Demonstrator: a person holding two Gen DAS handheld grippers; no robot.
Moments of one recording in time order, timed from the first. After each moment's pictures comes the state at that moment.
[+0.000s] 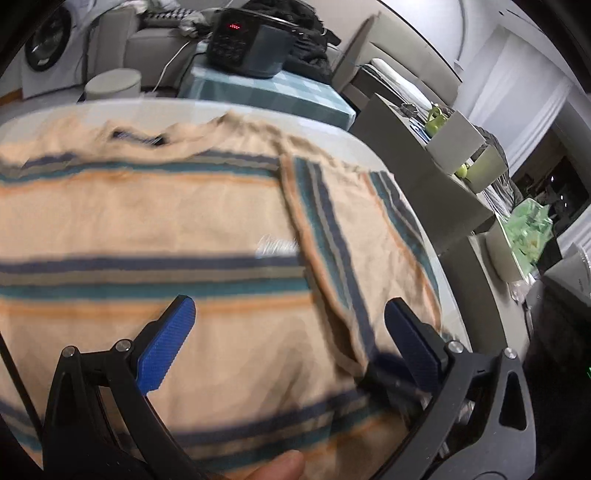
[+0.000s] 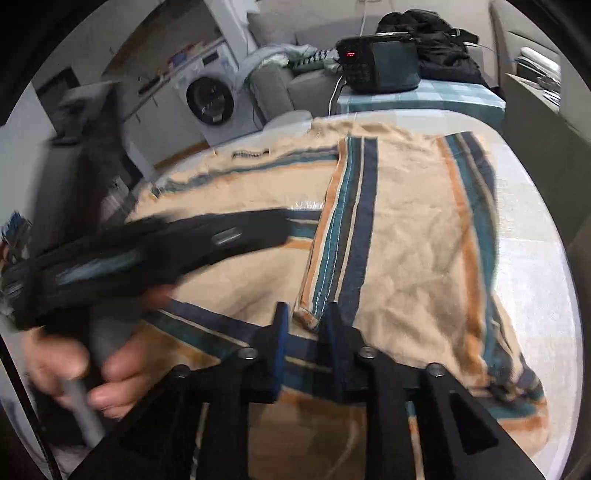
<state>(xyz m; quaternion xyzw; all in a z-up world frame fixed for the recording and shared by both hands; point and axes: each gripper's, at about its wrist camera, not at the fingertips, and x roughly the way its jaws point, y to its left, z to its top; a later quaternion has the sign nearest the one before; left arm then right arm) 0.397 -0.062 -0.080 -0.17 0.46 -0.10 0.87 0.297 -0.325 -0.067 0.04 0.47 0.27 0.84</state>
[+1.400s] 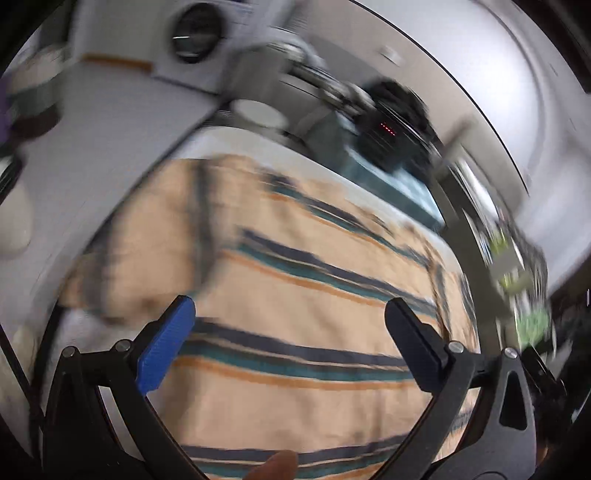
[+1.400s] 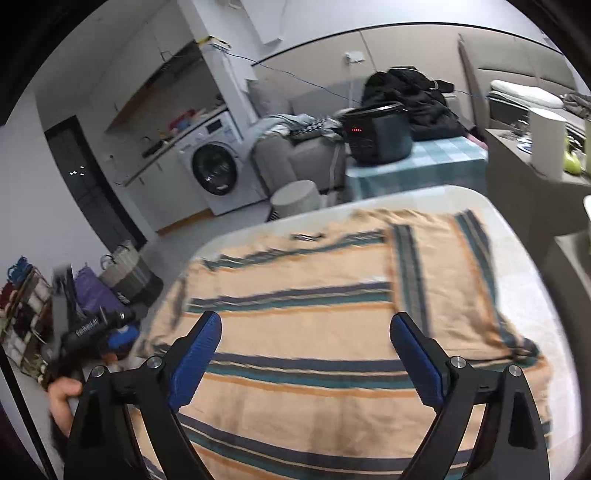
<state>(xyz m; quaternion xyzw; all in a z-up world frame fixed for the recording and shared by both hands) 0.193 0.221 -0.032 -0.31 0.36 0.11 0.87 0.227 -0.270 0.037 0.10 0.36 0.25 0.89</state>
